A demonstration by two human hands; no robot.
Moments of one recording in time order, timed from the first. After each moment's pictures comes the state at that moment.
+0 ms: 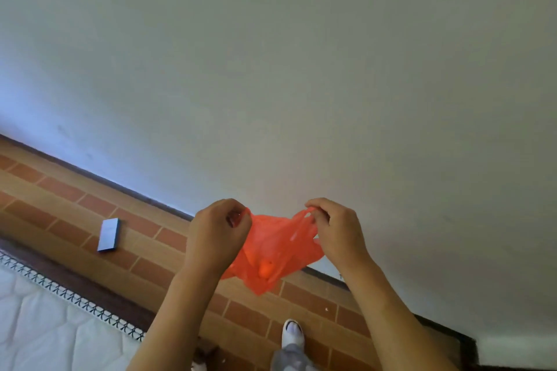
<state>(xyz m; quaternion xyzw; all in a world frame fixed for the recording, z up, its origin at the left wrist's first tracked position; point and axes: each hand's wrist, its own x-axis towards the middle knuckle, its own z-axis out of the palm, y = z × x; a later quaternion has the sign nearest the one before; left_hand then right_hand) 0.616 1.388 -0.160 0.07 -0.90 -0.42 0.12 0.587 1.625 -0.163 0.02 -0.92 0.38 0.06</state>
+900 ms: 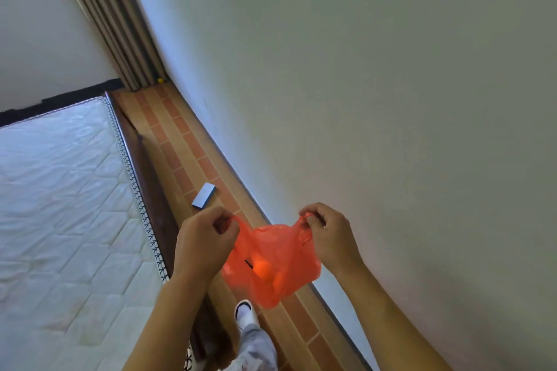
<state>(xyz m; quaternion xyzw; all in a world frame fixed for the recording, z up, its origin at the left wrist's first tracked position) 0.546 1.362 -0.162 0.38 -0.84 -0.33 0.21 0.385 1.544 -0.191 0.22 -0.82 0.50 -0.17</state>
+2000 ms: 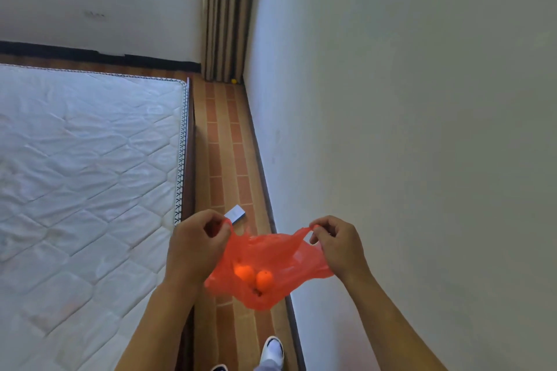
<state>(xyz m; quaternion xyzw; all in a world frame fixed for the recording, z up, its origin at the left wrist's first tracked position) 0.577 1.067 -0.192 0.52 -0.69 -0.39 0.33 0.340 1.195 -0.167 0.33 -0.84 0.38 -0.23</state>
